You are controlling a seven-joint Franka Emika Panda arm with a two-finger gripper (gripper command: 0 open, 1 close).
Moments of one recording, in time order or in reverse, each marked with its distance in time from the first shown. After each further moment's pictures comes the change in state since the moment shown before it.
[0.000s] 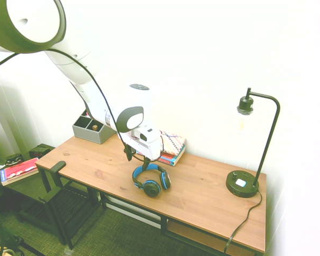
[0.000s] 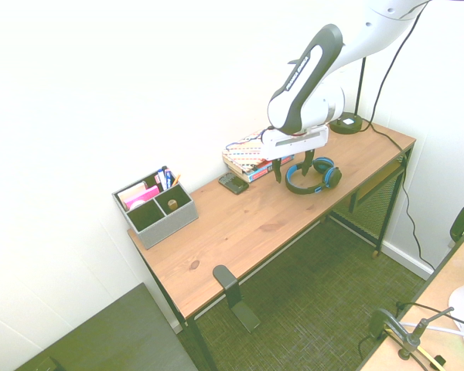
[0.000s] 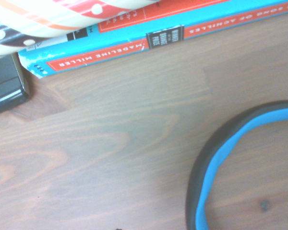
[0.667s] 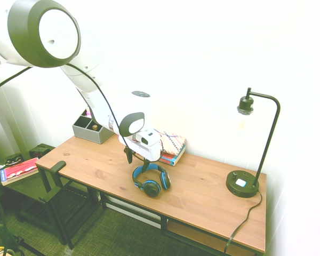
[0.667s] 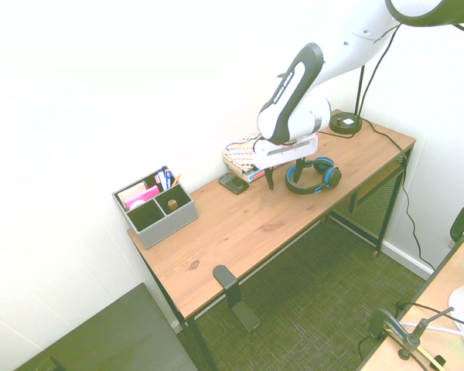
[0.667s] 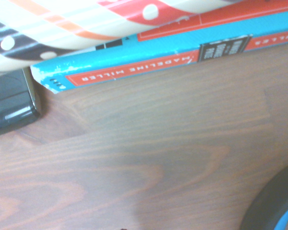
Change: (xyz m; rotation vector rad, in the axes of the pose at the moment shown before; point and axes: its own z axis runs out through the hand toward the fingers) arm 0.006 -0.022 0.033 -0.014 -0.007 -0.026
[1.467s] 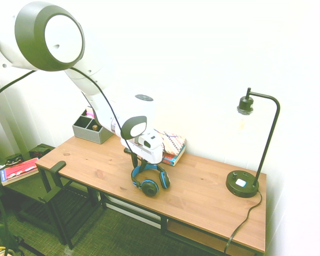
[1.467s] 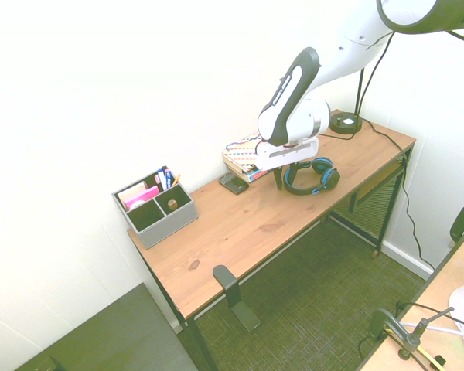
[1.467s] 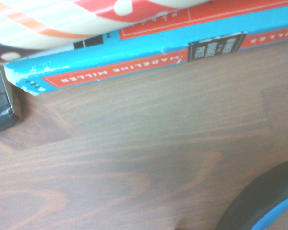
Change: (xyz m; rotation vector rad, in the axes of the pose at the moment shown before) arm 0.009 0.005 0.011 0.007 -0.022 0.006
